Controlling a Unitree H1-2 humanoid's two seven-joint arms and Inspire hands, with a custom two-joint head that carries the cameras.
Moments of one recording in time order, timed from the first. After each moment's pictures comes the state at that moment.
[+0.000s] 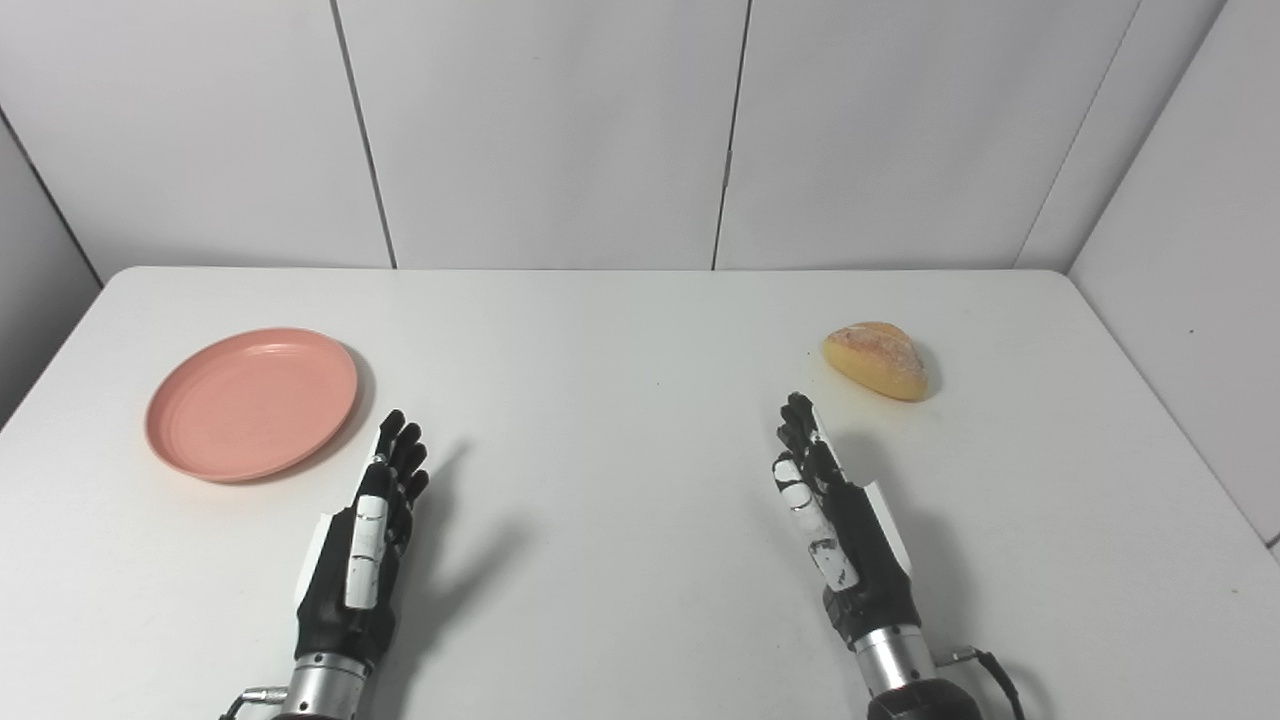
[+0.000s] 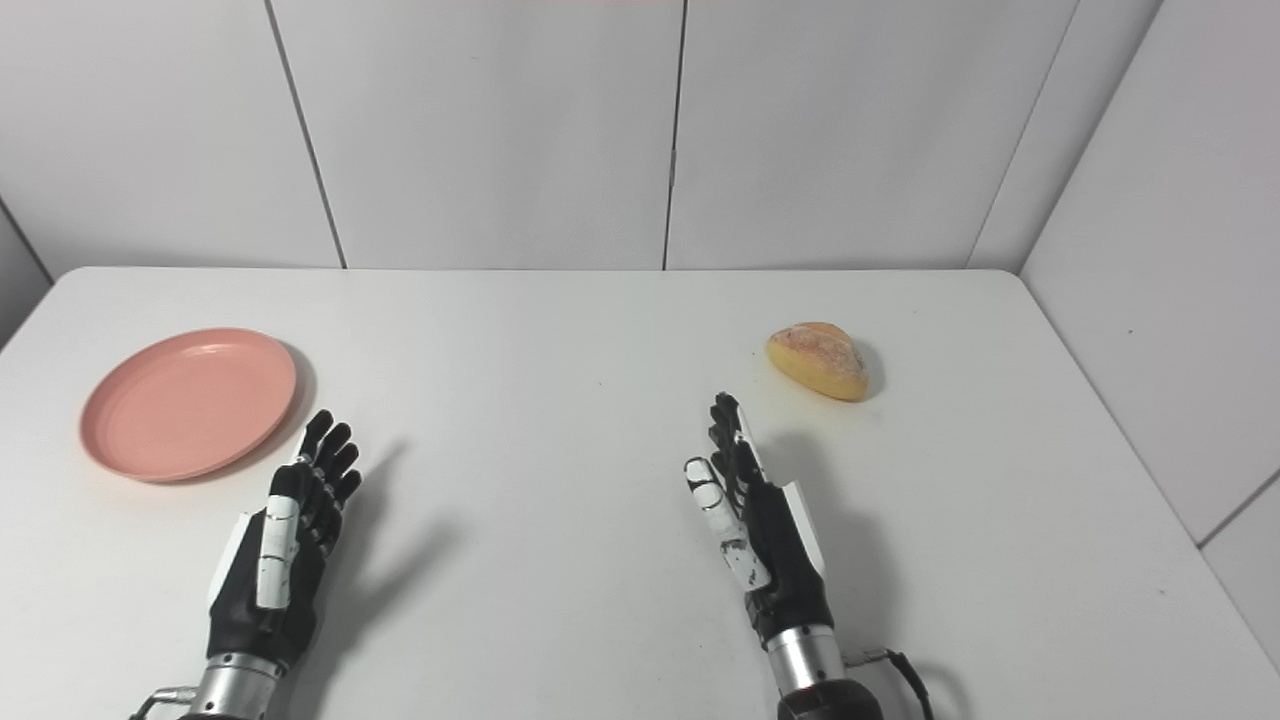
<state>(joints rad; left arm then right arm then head) -0.03 0.07 0.01 -0.06 -0.13 -0.05 -0.13 -0.01 0.02 0.07 -0.11 -0.02 -0.05 0.04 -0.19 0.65</state>
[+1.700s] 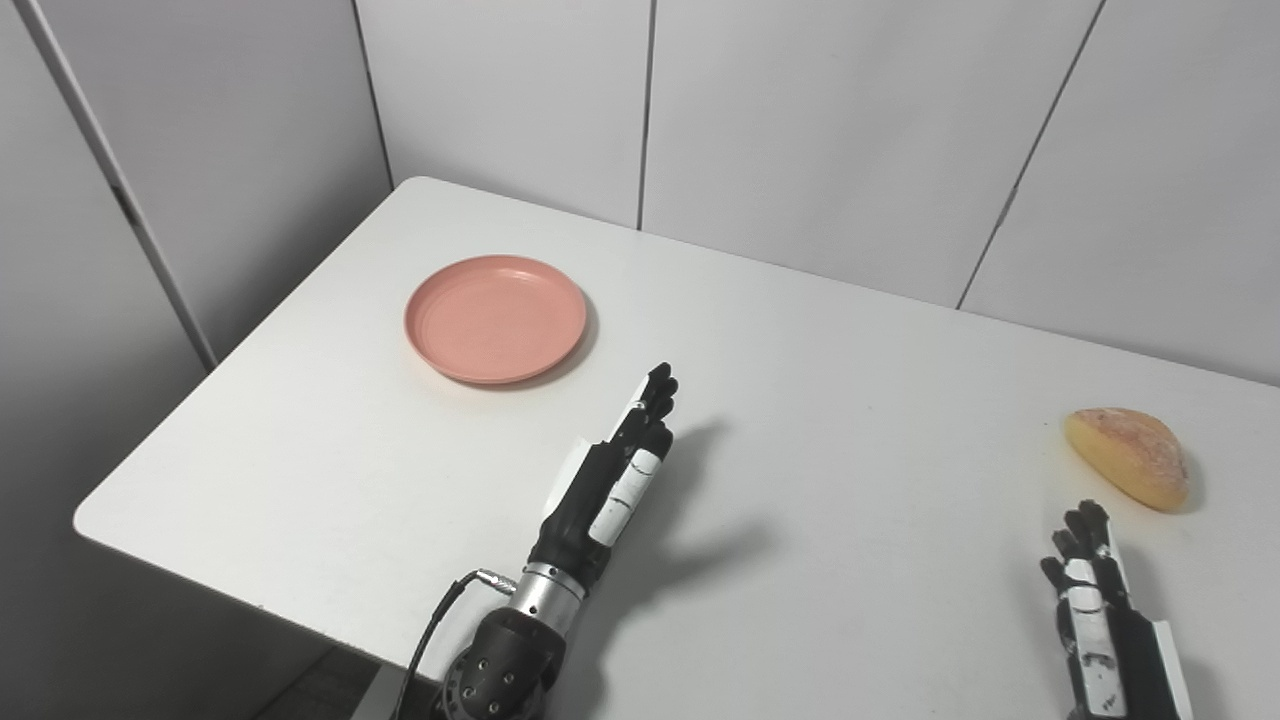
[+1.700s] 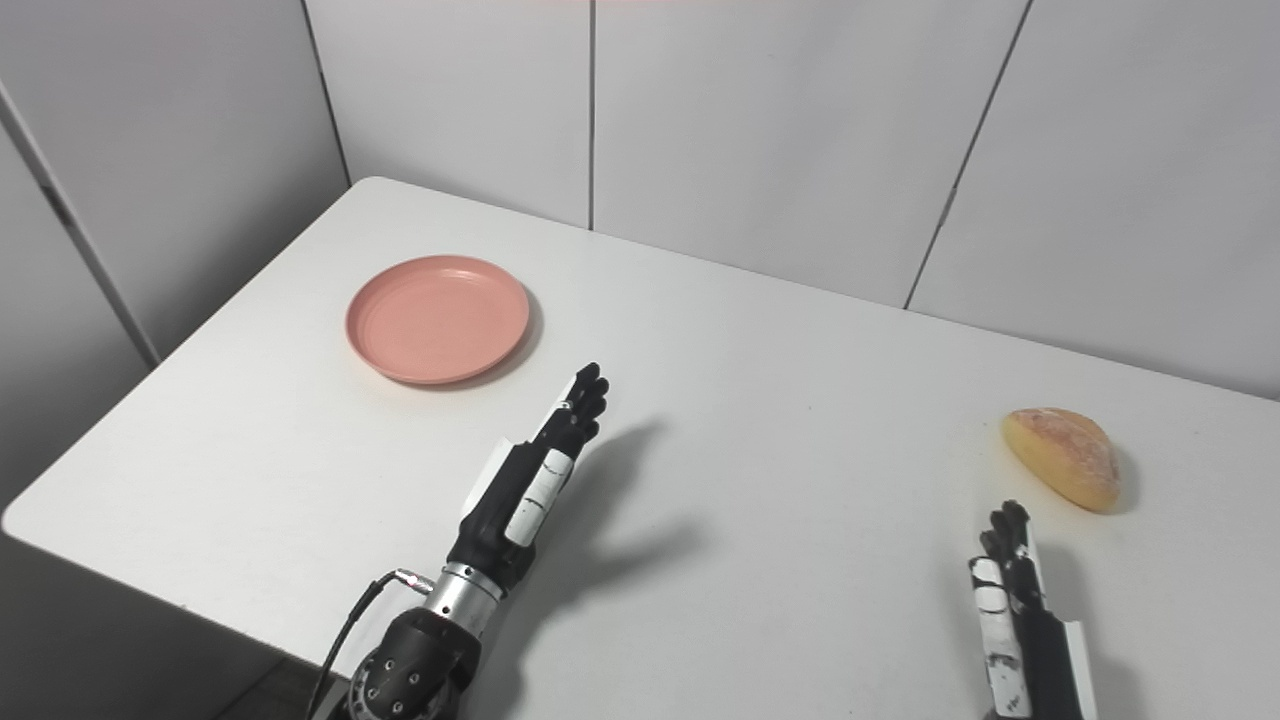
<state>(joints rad) -0.03 -0.06 -0.08 -0.03 0.05 -0.14 -0.03 -0.01 -0.09 -0.02 -0.03 0.09 -0.08 0.09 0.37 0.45</state>
